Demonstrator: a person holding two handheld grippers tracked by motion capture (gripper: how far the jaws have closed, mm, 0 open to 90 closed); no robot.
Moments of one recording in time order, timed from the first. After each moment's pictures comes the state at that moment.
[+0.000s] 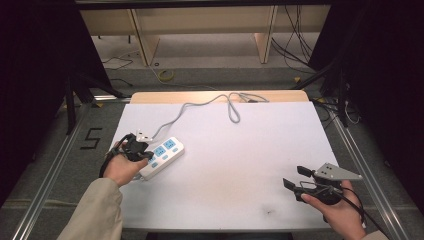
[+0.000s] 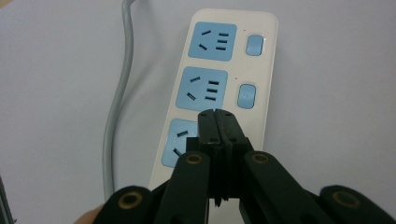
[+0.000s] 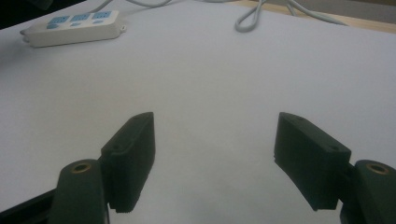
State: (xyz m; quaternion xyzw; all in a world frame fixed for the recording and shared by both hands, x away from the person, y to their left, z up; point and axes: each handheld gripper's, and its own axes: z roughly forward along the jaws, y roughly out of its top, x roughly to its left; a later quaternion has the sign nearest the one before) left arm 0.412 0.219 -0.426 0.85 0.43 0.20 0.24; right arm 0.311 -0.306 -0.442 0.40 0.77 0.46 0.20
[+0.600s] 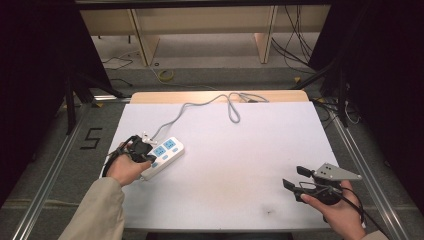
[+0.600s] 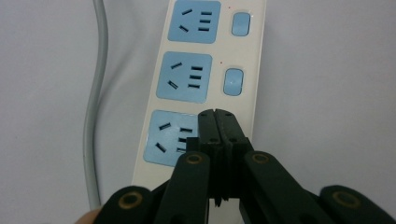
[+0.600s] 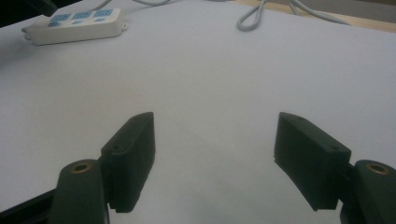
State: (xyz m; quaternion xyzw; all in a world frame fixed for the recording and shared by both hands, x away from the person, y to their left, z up) left arm 0.415 0.210 -0.434 0.87 0.41 0.17 0.21; right arm 0.311 -0.305 -0.443 0.39 0.77 0.46 0.20
